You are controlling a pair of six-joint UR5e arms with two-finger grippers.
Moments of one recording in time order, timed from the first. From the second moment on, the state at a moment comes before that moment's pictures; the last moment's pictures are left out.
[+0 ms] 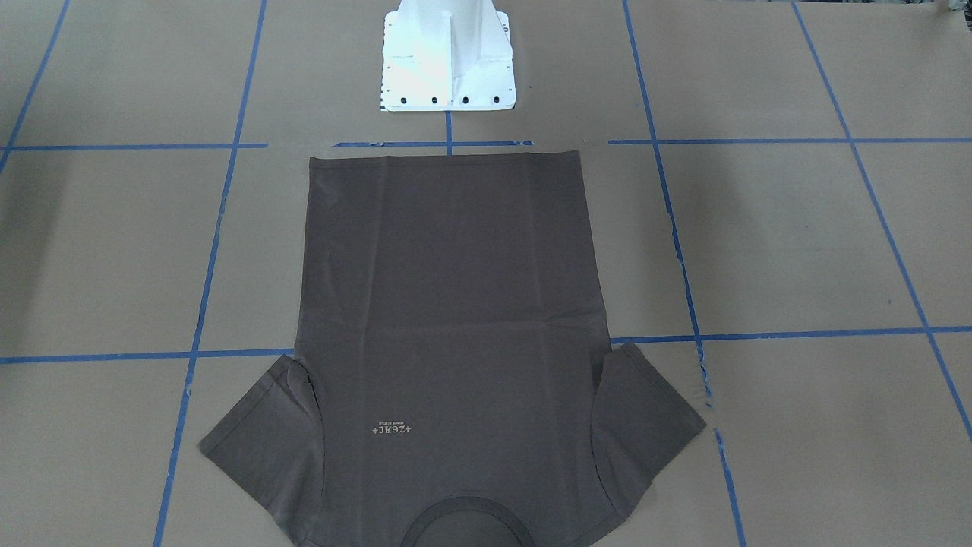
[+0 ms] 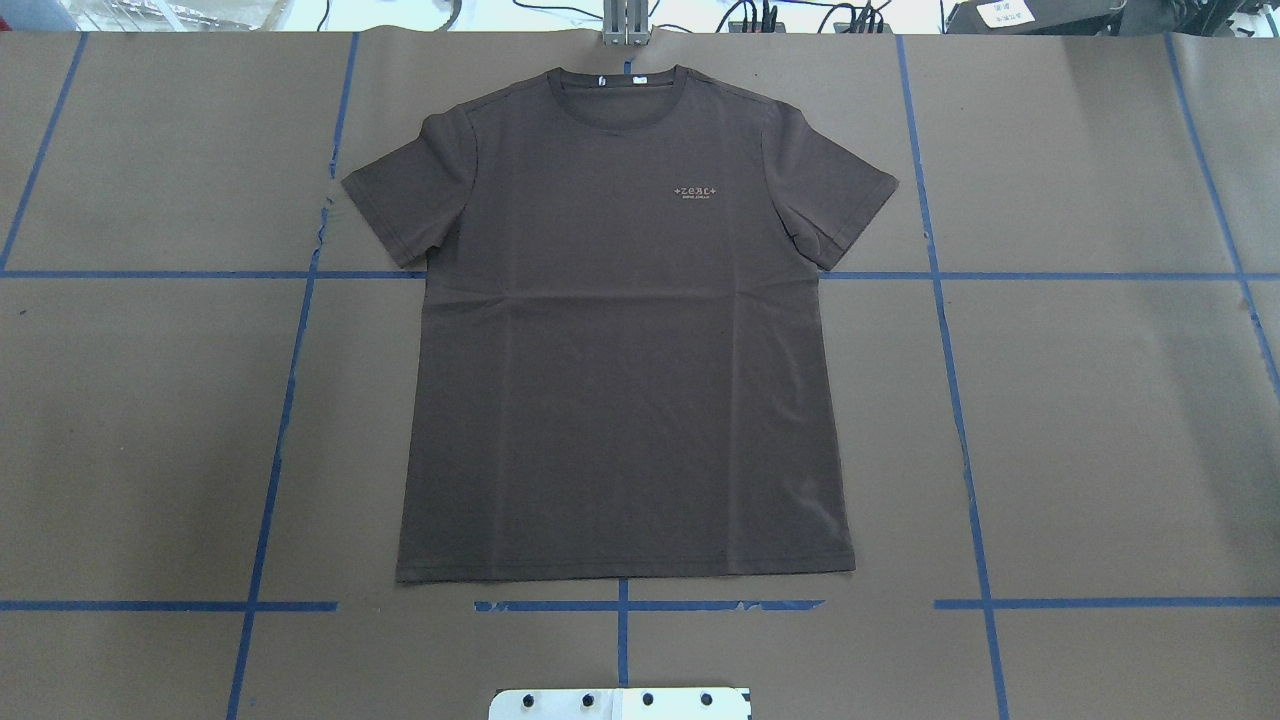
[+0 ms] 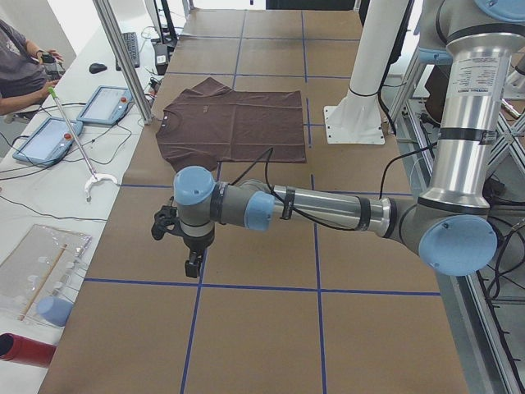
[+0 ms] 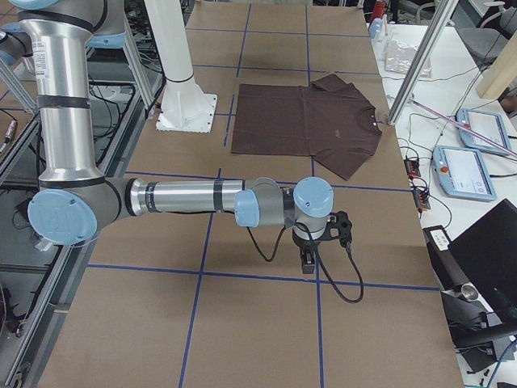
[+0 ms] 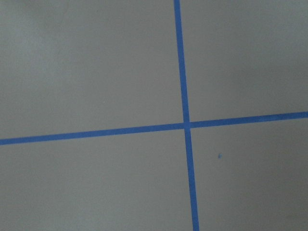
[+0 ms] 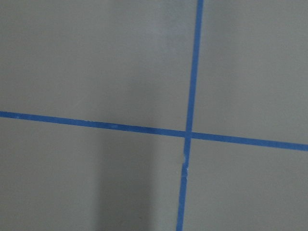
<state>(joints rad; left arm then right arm) -1.55 -1.70 -1.61 -1.64 -2.29 -0.01 1.56 -1.53 1.60 -1.51 2.42 0.00</state>
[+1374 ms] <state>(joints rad) -1.38 -1.80 -1.57 -2.00 -2.30 -0.27 1.11 -1.15 1.33 -1.07 2.23 0.73</state>
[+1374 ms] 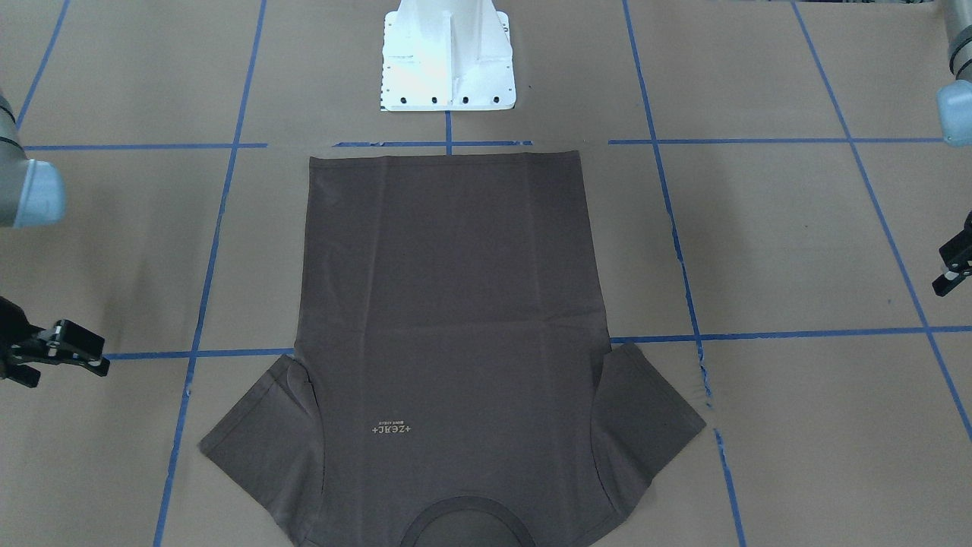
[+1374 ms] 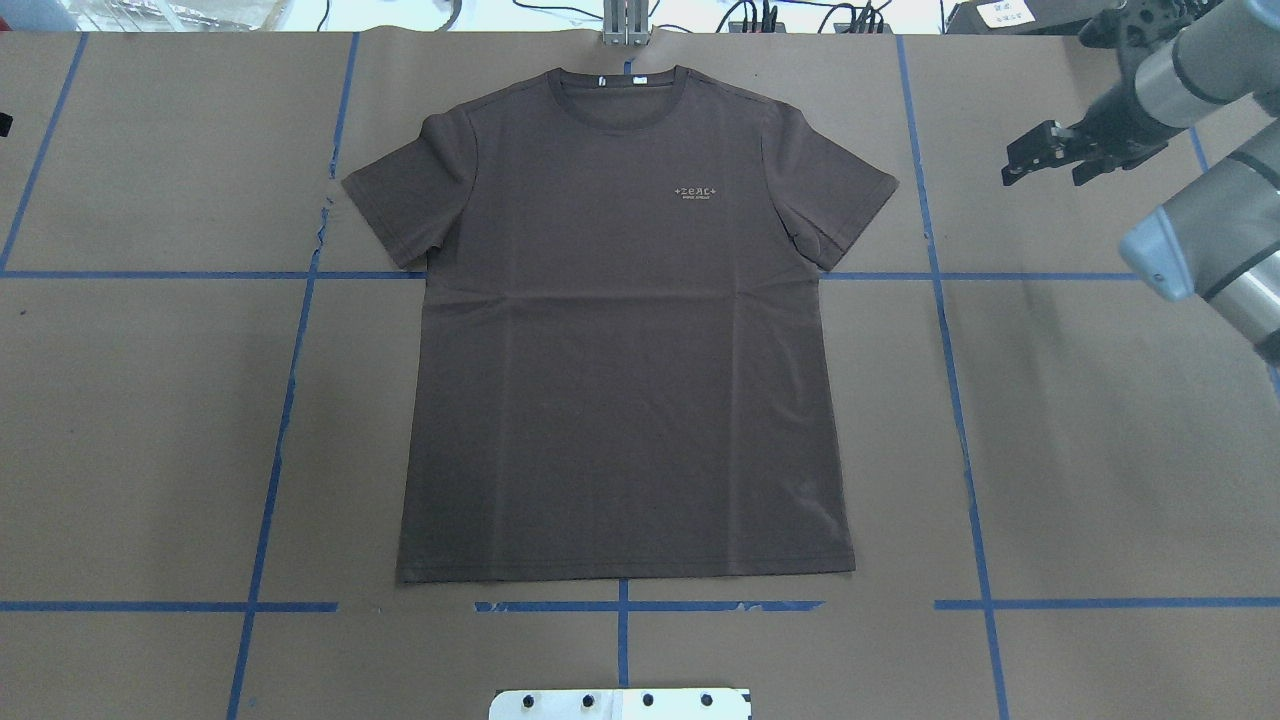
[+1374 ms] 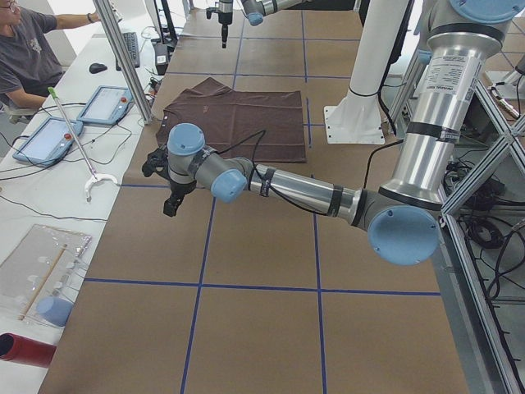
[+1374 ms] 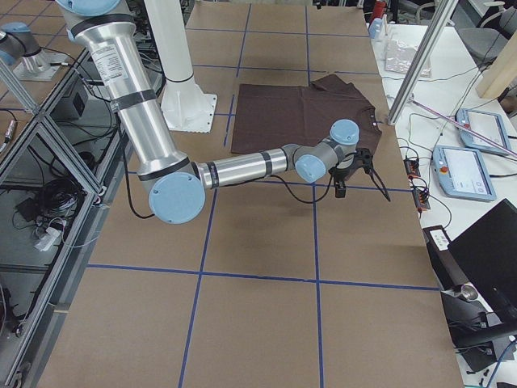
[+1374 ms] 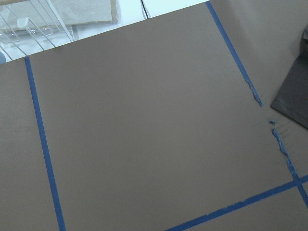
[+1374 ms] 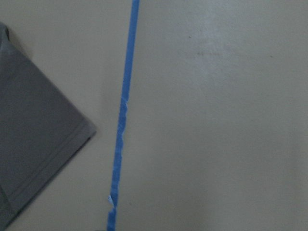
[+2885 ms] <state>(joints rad) -1.38 -1.82 -1.57 -2.02 -2.30 -0.32 0.97 -0.85 0.93 -1.00 2.10 0.87</state>
